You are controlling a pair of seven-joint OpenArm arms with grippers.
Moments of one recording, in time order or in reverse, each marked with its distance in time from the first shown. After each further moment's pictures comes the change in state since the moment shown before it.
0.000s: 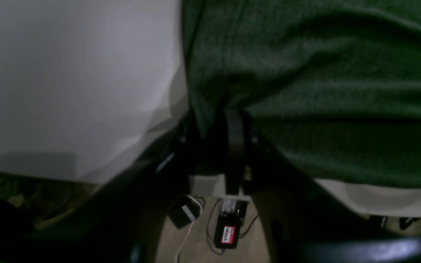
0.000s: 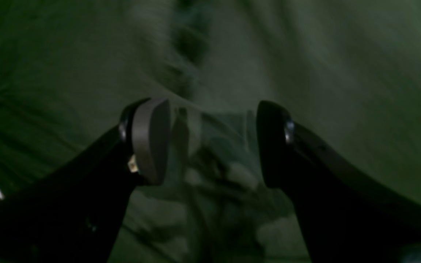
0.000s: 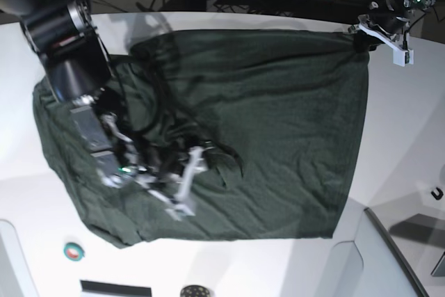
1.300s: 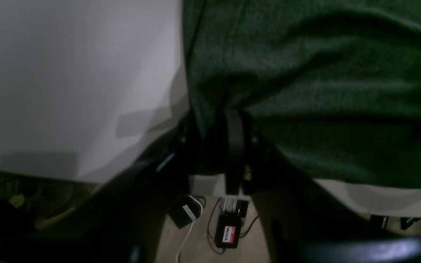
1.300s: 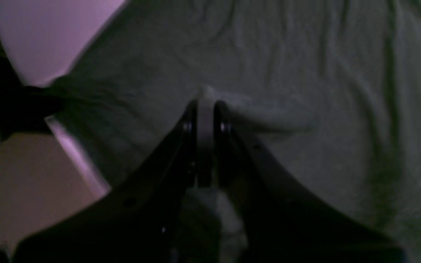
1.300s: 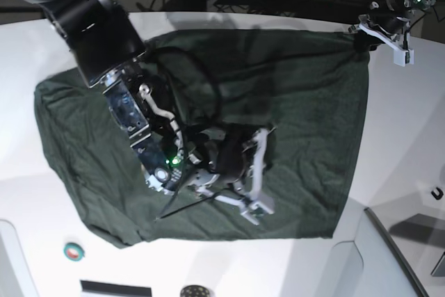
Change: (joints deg) left arm 0.0 -0.2 0.0 0.0 0.0 0.0 0.0; right arm -4.7 -6.9 -5.6 27.8 0.3 -3.6 -17.9
